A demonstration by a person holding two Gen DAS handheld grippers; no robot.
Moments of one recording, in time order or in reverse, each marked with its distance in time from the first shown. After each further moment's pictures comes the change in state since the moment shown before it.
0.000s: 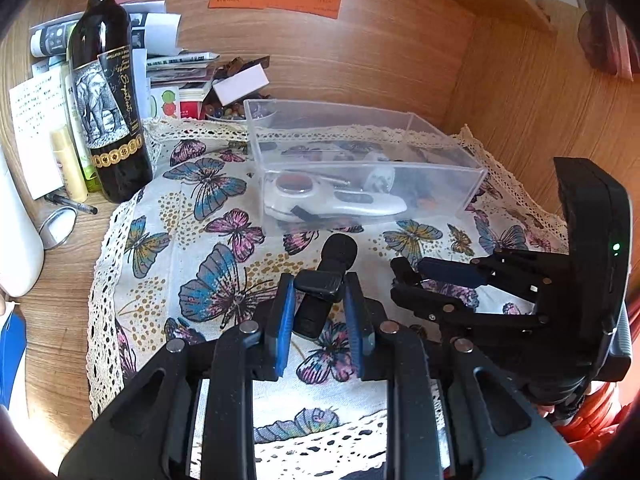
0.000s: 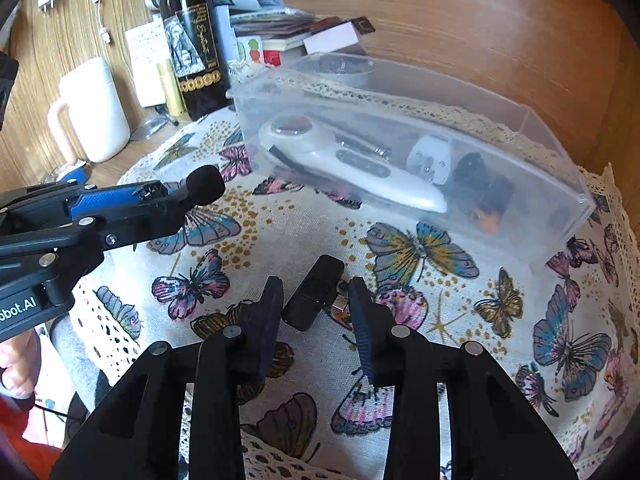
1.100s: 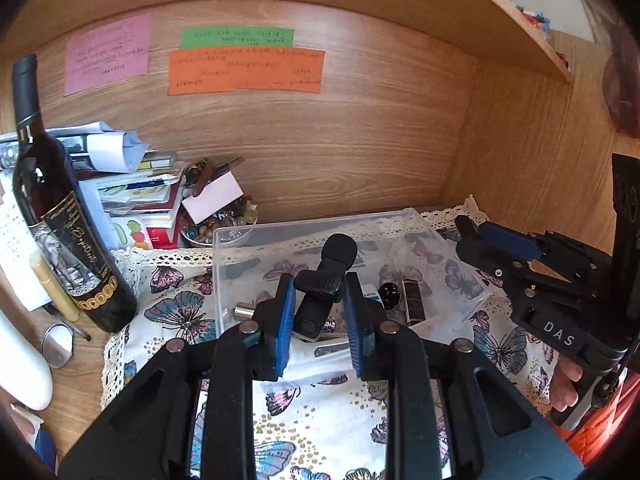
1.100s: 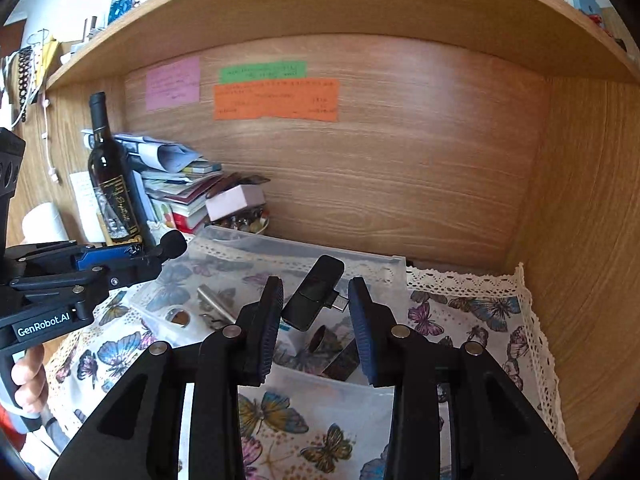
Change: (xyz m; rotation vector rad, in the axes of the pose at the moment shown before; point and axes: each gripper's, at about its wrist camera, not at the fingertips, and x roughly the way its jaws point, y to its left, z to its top) left arm 0.026 -0.026 0.115 0.045 -0.120 0.030; right arm -0.067 -0.086 0.079 0.074 -0.326 -0.156
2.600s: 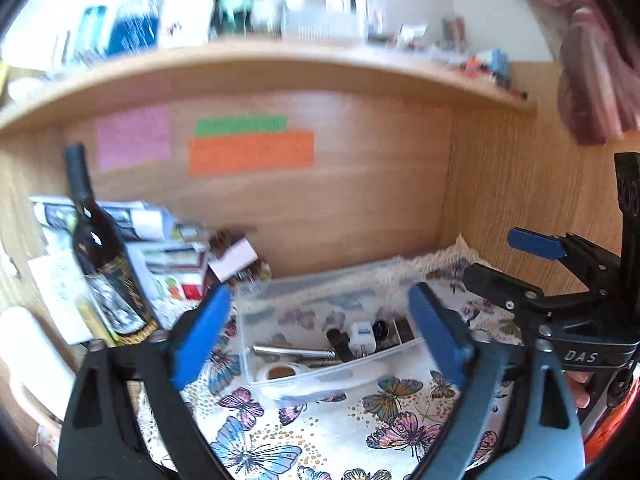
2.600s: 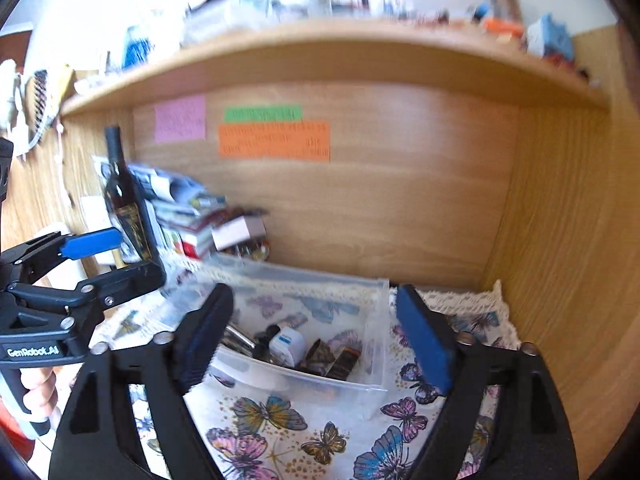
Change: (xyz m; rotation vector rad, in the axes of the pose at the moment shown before) left arm -0.081 -0.029 -0.003 0.079 -0.252 0.076; right arm -0.057 0.003 0.002 0.002 -0.136 -0.018
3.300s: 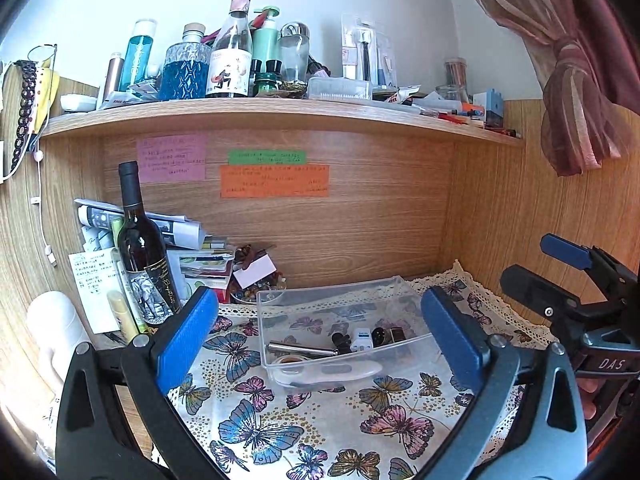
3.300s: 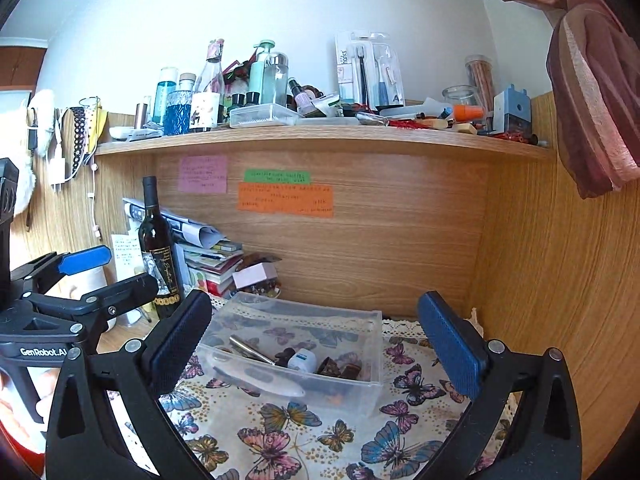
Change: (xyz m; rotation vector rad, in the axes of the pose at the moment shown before) left arm -0.061 -0.001 -0.004 -0.046 -0.082 0.043; right arm -0.075 0.018 -0.002 -0.001 -0.164 -0.026
